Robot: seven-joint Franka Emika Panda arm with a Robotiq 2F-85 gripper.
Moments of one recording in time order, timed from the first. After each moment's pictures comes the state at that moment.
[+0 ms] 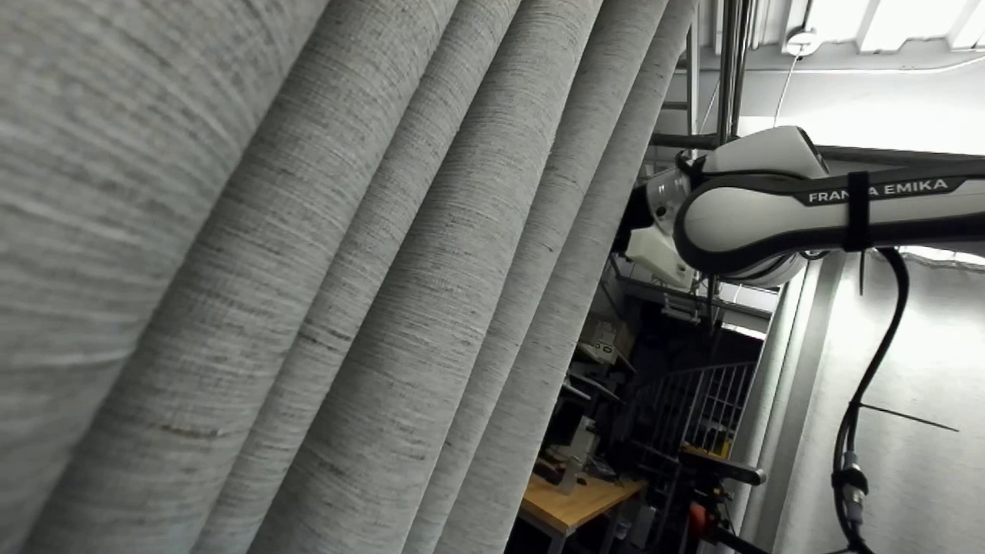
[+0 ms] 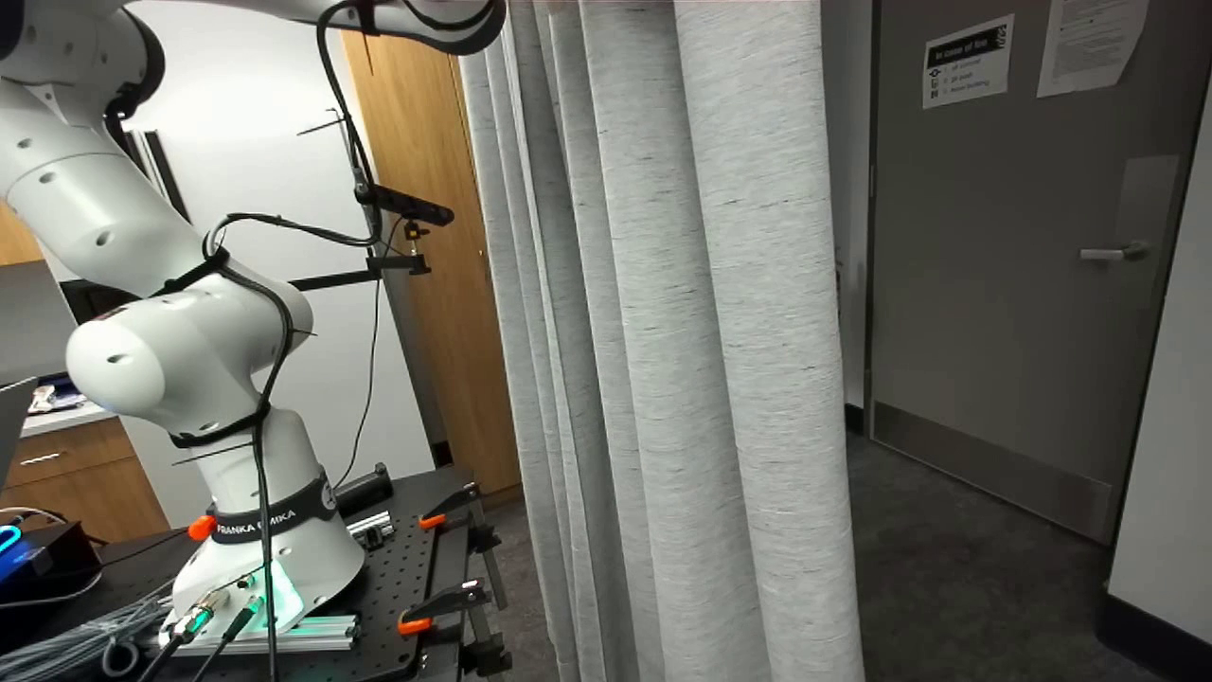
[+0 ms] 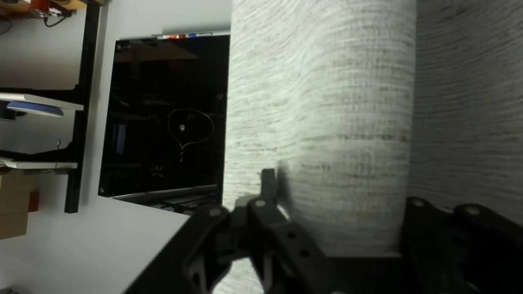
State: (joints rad) arm -0.31 -0.46 0.13 -2.18 -0.25 2.96 0.20
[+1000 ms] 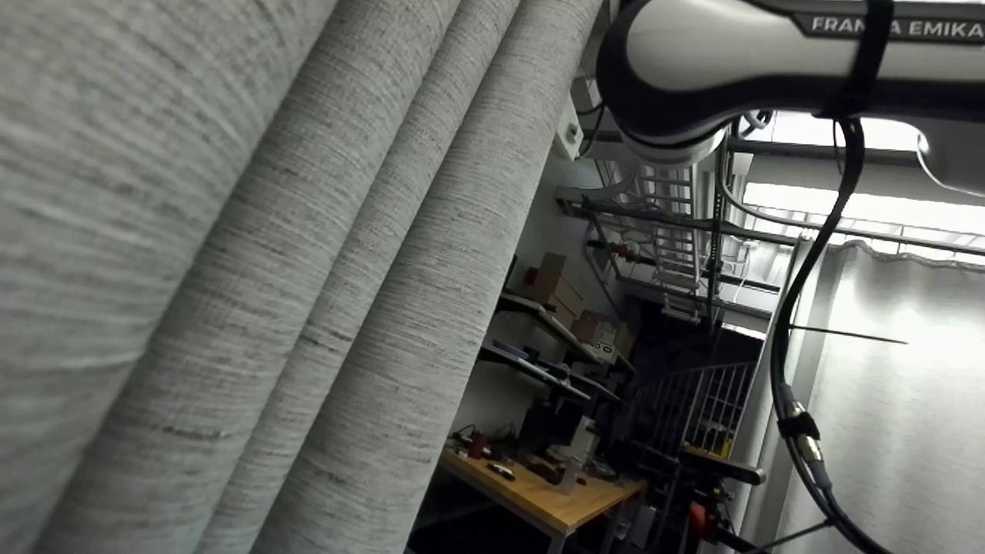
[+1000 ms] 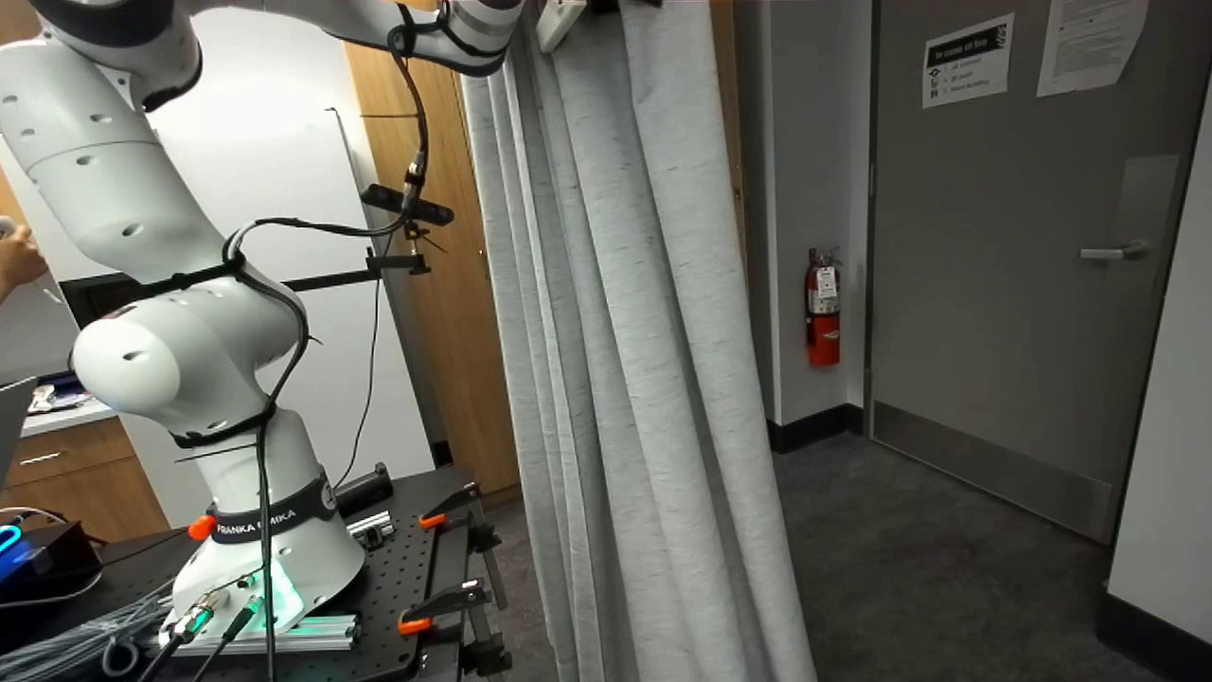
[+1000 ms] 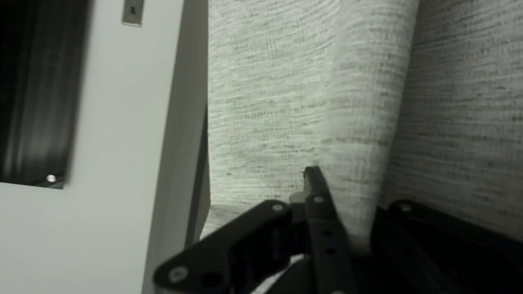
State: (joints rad) arm -0.20 -0.22 0.53 -1.86 -0.25 2.98 0.20
